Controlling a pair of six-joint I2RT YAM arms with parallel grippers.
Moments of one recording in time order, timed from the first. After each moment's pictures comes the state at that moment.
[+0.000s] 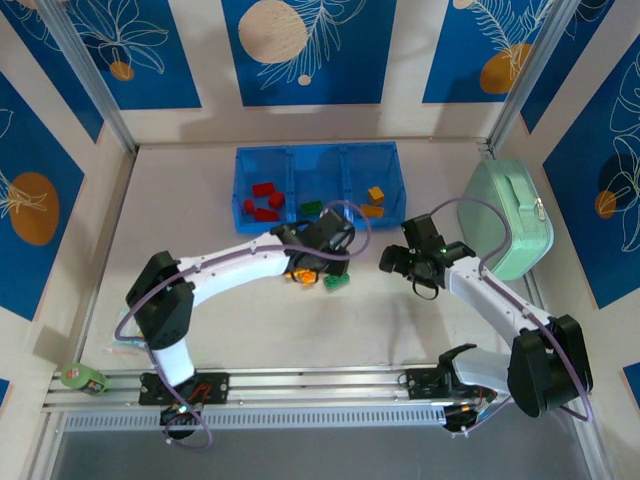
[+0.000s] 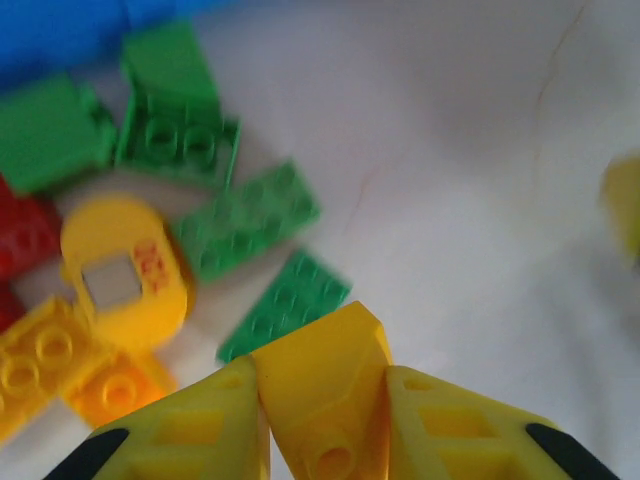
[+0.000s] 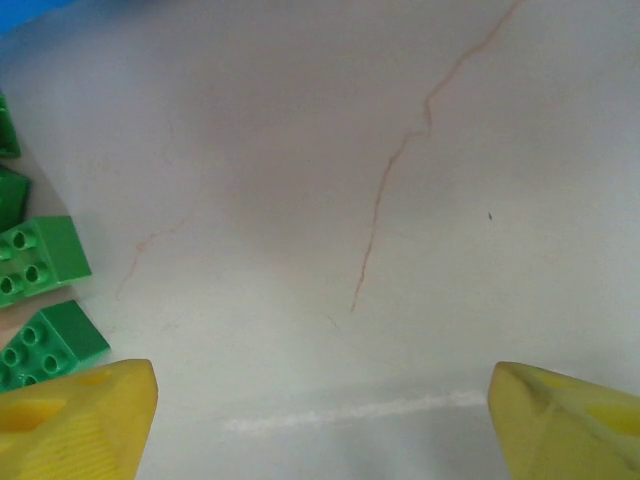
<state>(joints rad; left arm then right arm) -0.94 1.78 1.42 -0.65 -0.08 -0.55 0.37 1.18 0.73 -0.68 0.06 0.68</state>
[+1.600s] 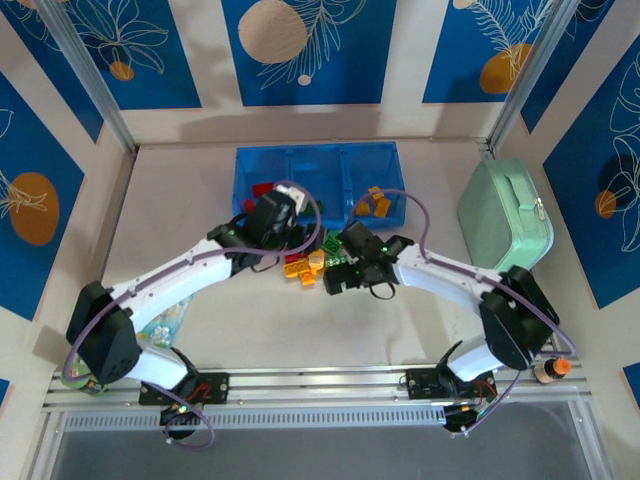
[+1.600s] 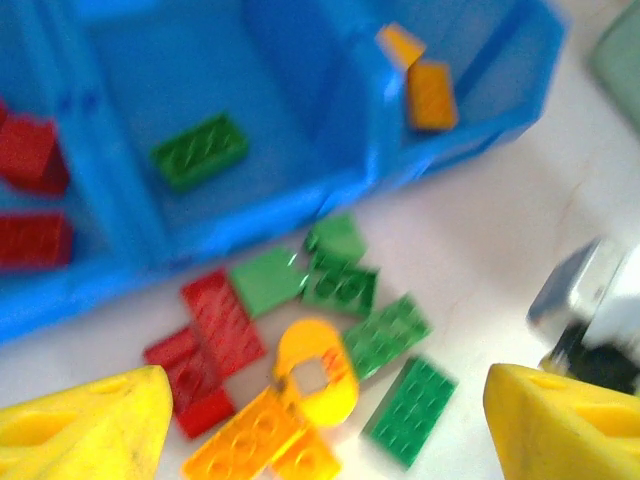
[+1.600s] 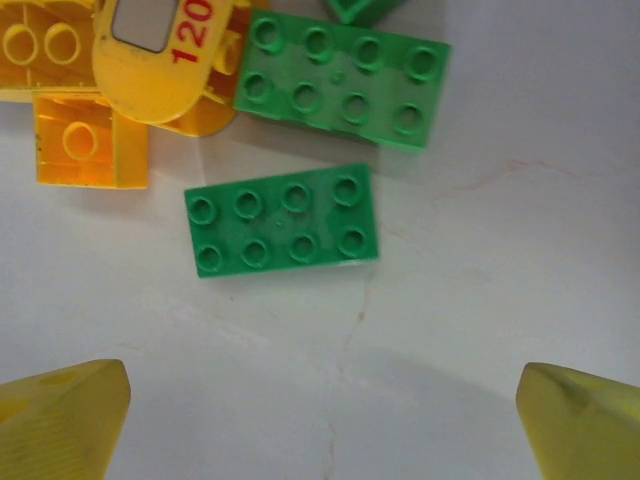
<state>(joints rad) -0.75 1.41 1.08 -0.40 -0.10 -0.39 0.76 1.50 0.96 -0.66 0.02 0.44</state>
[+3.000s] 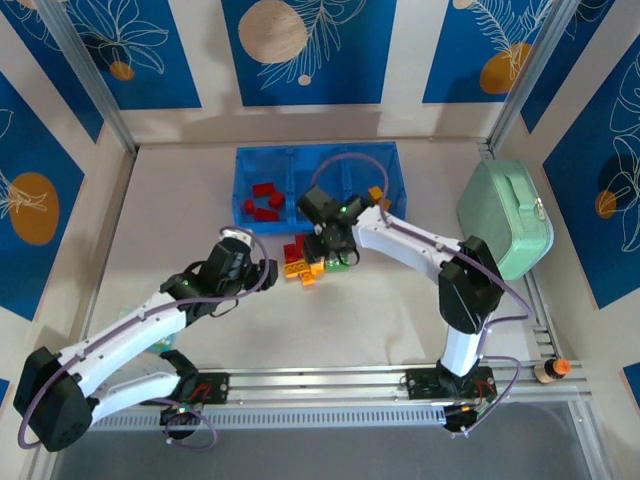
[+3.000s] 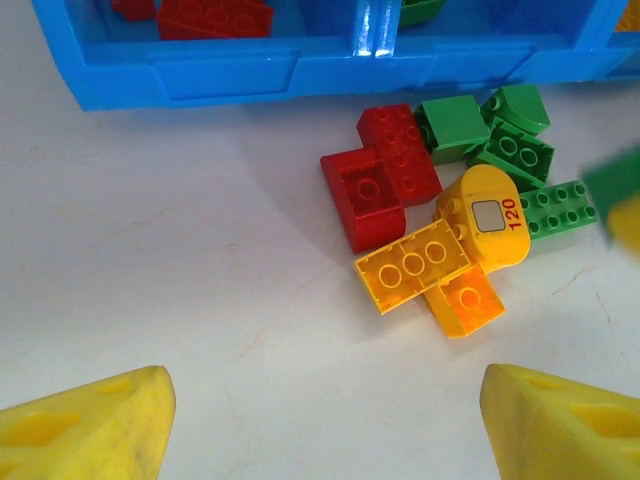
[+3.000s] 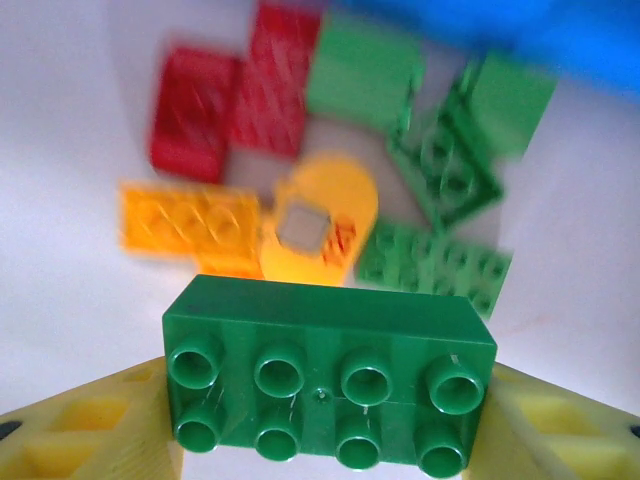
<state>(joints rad) -0.69 0.99 0.66 -0.44 -0.19 -0.52 0.80 1.79 1.53 -0.95 0.09 0.44</state>
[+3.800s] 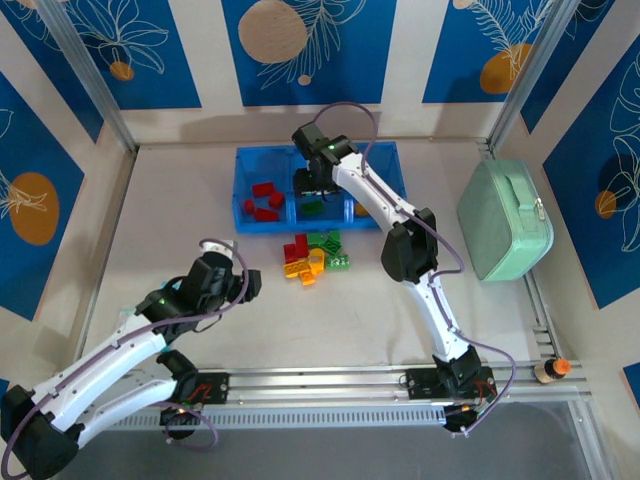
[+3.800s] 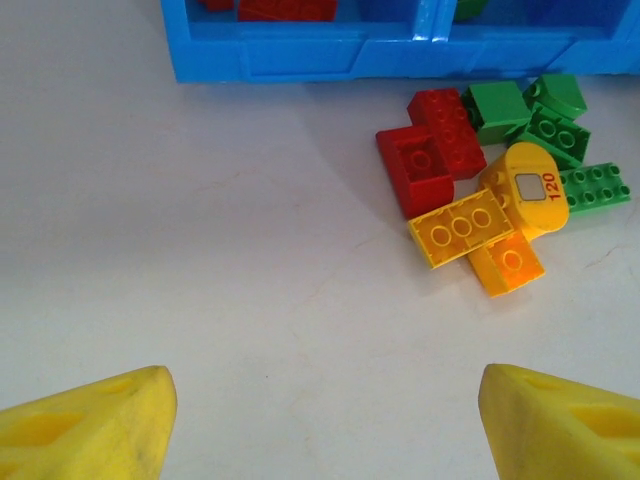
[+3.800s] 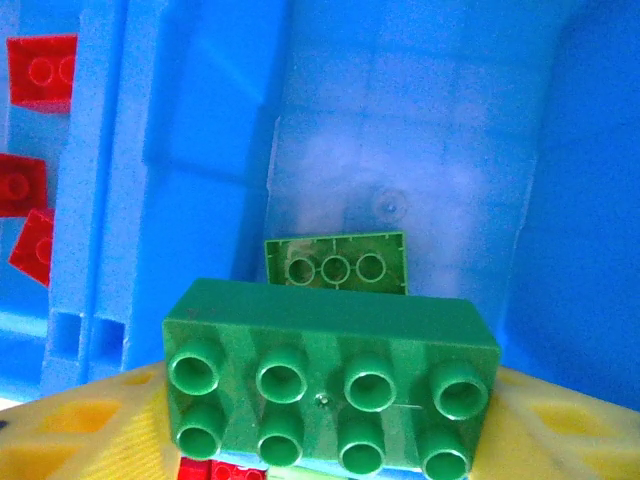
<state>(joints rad) -0.68 0.78 0.61 -0.61 -0.25 -0.52 0.60 2.42 2.47 -1.19 0.08 0.42</state>
